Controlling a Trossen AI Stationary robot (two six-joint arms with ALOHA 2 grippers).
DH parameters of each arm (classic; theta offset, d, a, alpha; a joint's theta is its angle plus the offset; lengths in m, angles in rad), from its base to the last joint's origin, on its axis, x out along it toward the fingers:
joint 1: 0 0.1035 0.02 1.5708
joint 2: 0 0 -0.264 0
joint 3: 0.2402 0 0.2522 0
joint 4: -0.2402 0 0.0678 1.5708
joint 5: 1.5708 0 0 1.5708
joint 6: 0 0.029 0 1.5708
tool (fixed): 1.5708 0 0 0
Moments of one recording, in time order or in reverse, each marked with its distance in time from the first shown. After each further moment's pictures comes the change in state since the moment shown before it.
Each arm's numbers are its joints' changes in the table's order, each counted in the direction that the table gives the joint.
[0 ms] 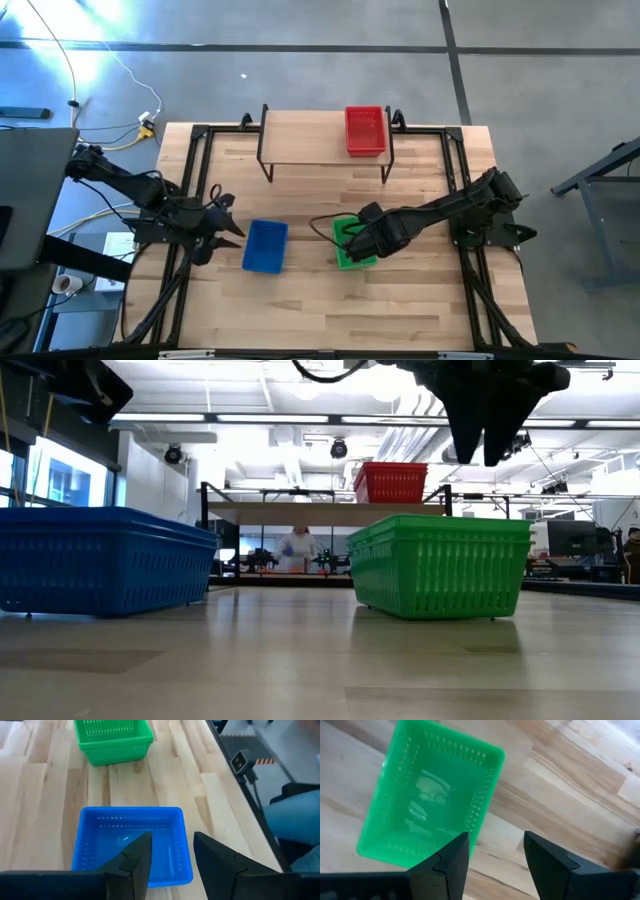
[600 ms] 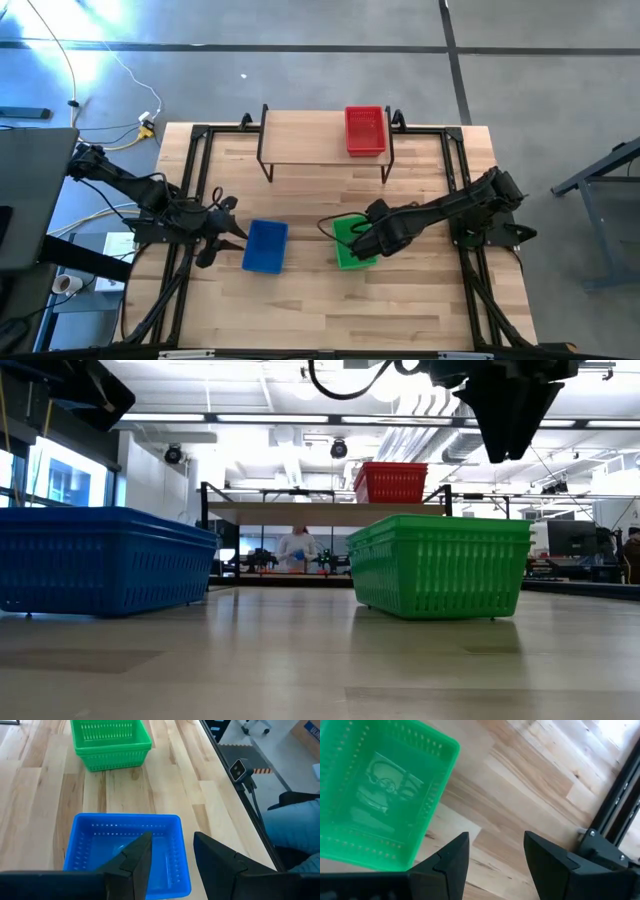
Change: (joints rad) left arm -0.017 -0.001 -0.060 0.107 -0.014 -0.024; right arm -0.003 0.010 0.000 -0.176 0.012 -0.077
